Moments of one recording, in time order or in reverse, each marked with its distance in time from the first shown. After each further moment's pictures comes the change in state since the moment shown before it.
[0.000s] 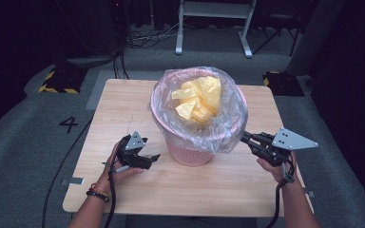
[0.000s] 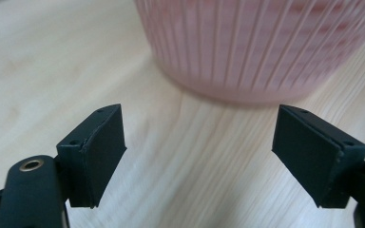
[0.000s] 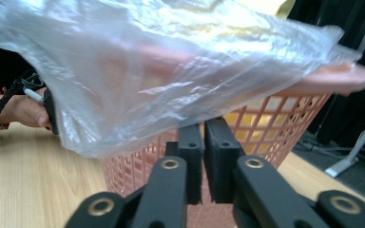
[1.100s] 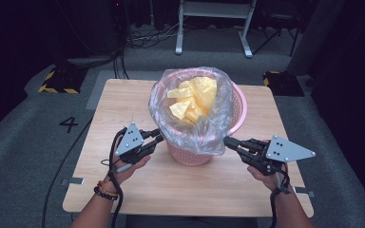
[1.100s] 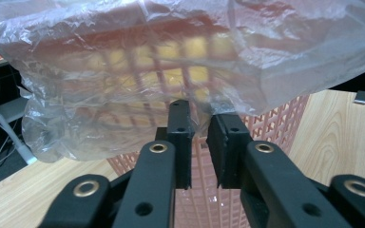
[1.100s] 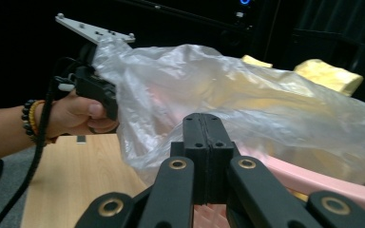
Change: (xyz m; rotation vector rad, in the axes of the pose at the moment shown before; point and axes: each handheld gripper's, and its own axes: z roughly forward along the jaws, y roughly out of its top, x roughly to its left) left arm -0.040 0.069 -0.051 -0.346 0.006 0.114; right arm 0.047 0.035 0.013 -0.107 0.121 -0.059
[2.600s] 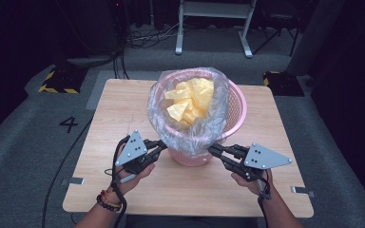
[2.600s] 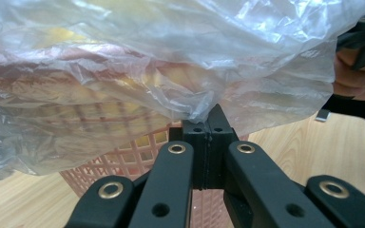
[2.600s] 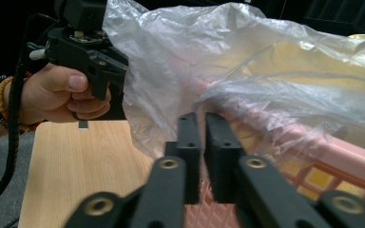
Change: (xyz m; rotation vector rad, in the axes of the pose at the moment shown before) left arm -0.031 0.015 -0.009 -0.036 -0.042 -0.025; right arm 0.024 -0.013 0.025 0.051 -0.006 -0.027
